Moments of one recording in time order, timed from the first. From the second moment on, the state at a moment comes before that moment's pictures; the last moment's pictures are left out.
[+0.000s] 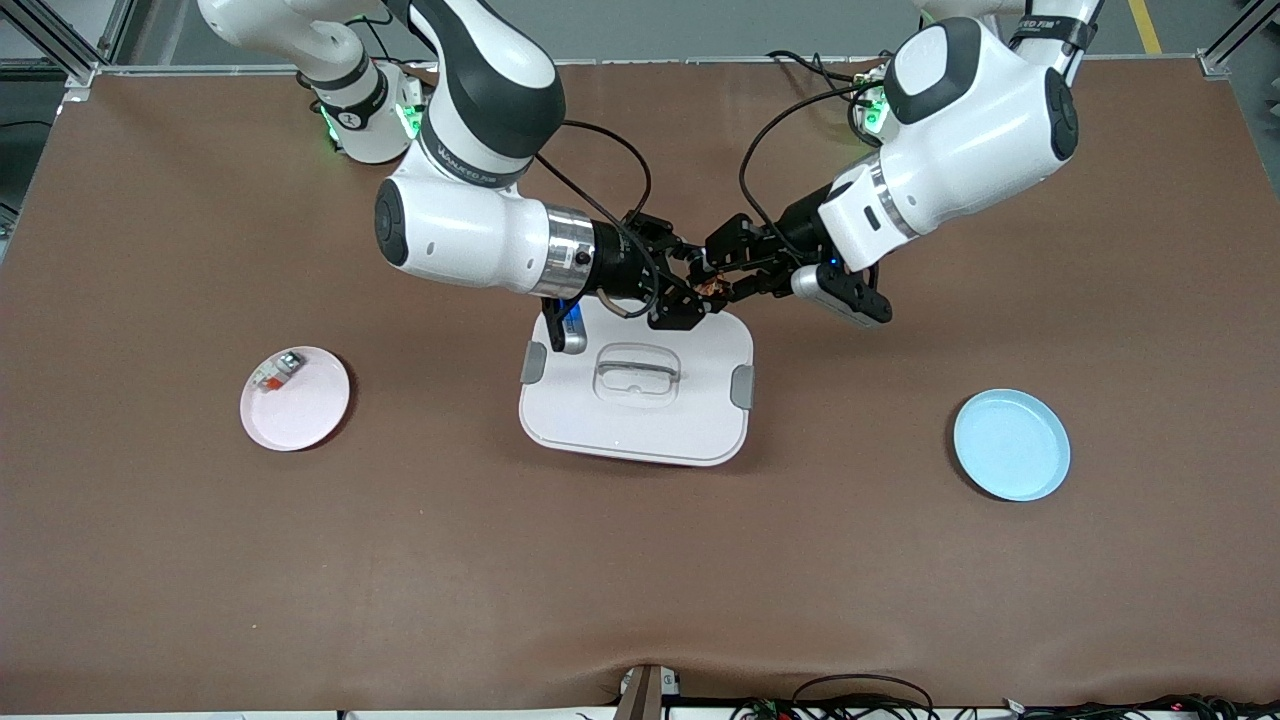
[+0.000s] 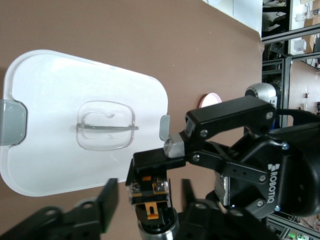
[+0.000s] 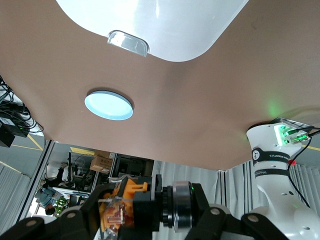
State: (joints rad) left arm 0.01 0.09 -0.56 -1.87 -0.77 2.27 -0.11; right arm 0.66 0.45 -0.01 -1.42 1.02 2.14 1.43
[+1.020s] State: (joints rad) left arm 0.01 0.10 -0.56 -1.83 -0.52 2.25 -0.19; right arm 0.67 0.45 -0.01 -1.42 1.04 2.15 1.43
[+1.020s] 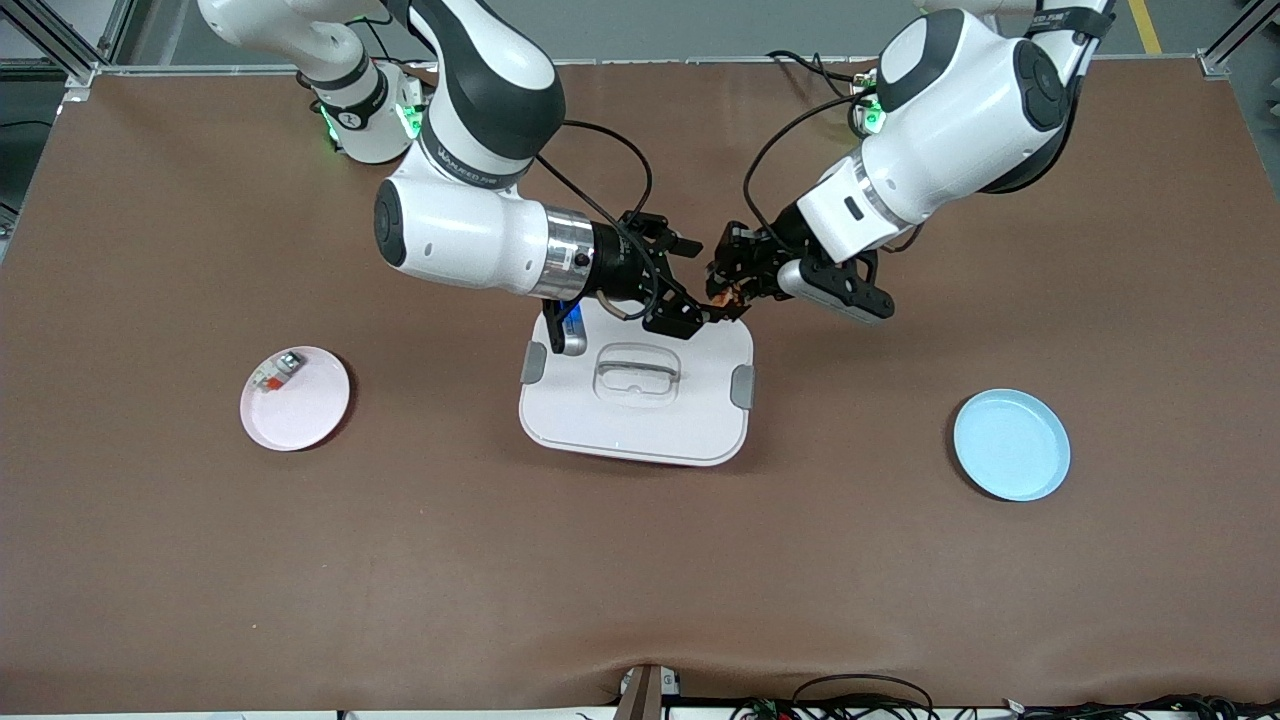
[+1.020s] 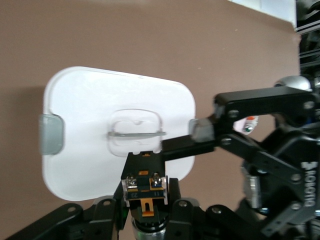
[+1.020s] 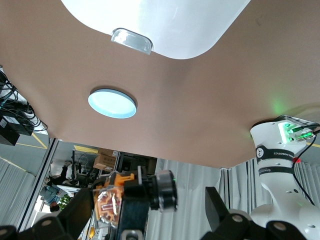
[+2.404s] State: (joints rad) left arm 0.35 0.11 -0.55 -1.77 0.09 1.88 0.33; right arm 0.47 0.17 -0.04 -1.65 0.47 1.83 0.83
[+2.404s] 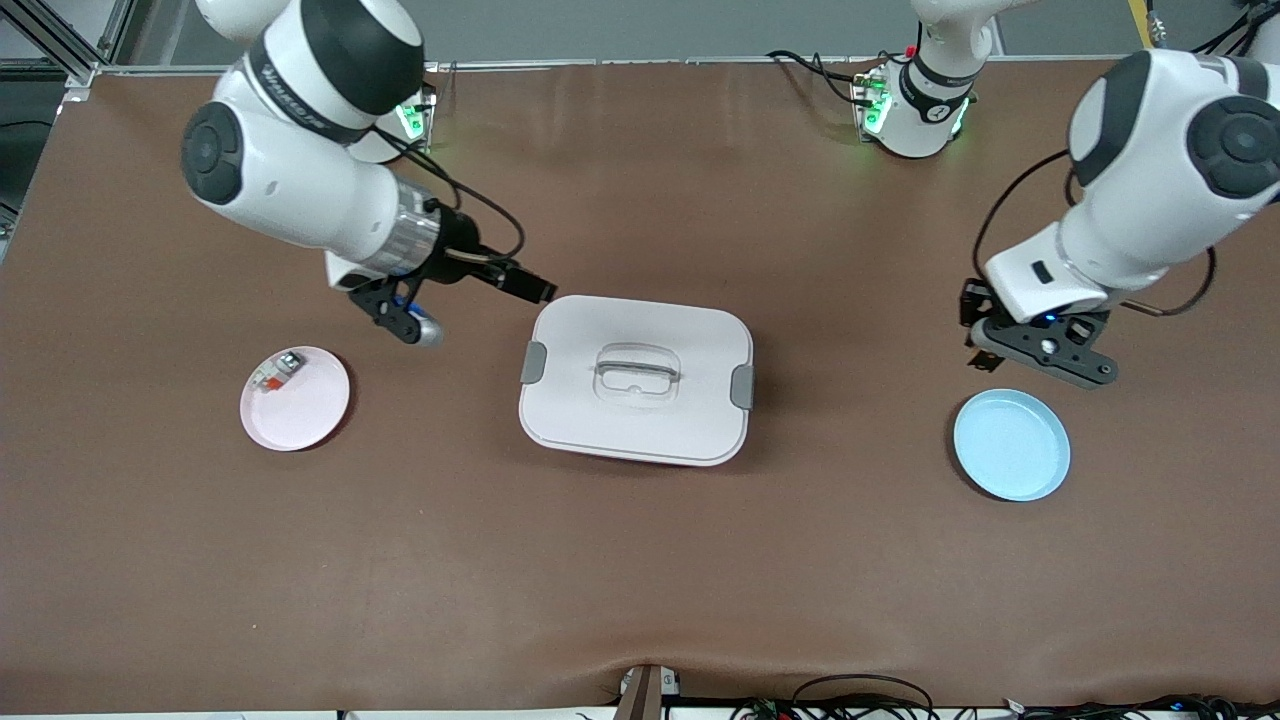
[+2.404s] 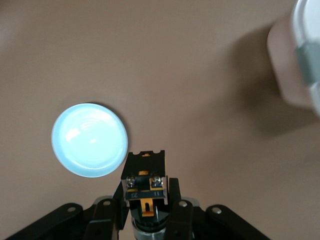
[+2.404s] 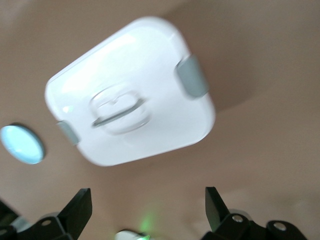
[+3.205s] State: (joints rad) left arm 0.54 0.23 -0.55 -1.91 0.18 2.04 0.93; right arm 0.22 0.13 -0.04 -1.69 0.11 1.79 0.28
